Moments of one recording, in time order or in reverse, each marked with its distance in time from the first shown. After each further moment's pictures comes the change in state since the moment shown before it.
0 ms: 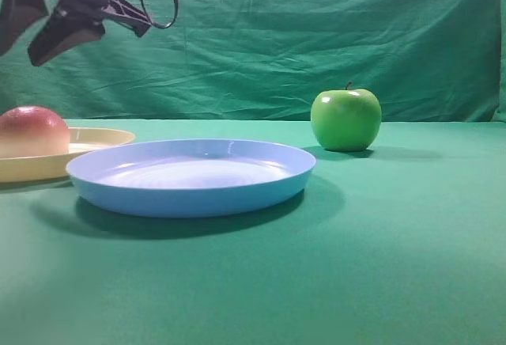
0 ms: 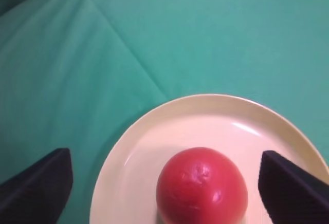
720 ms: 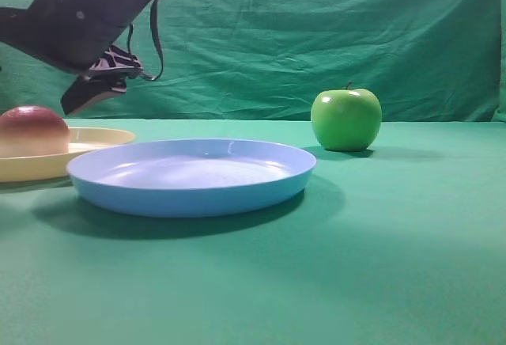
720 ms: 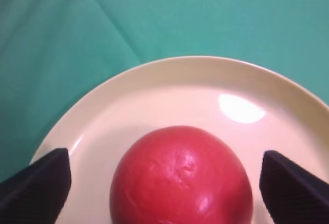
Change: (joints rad) left arm 0.000 0.000 0.000 0.000 0.000 0.000; right arm 0.011 0.145 -0.056 0.038 -0.093 -0.119
